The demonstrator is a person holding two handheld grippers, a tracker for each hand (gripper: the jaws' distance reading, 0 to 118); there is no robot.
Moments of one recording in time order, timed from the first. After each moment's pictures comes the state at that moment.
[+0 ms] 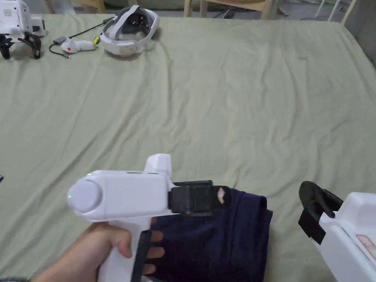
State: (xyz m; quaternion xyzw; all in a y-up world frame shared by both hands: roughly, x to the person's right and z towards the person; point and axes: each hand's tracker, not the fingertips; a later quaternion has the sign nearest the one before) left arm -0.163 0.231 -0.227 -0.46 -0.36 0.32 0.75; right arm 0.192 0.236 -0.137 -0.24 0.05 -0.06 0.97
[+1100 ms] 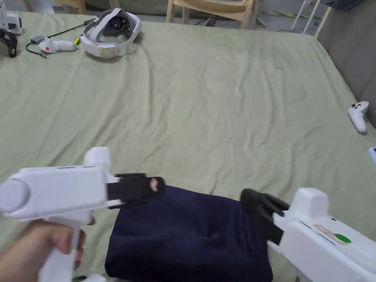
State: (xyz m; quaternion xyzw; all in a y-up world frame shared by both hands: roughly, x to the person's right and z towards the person) left arm -0.227 0.238 -0.222 -0.44 -0.31 0.33 0.78; right arm 0.177 0.230 -0.159 -0.33 0.24 -0.19 0.90
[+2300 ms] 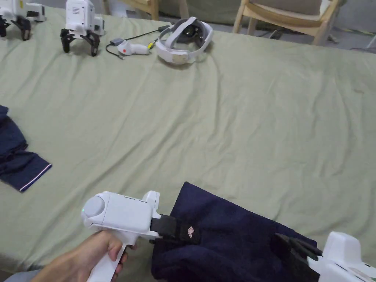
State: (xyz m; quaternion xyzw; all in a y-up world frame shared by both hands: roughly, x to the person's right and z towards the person) left arm -0.295 0.090 -0.248 -0.53 -0.33 0.40 0.67; right arm 0.132 0.198 -0.181 -0.38 0.24 -0.14 0.88
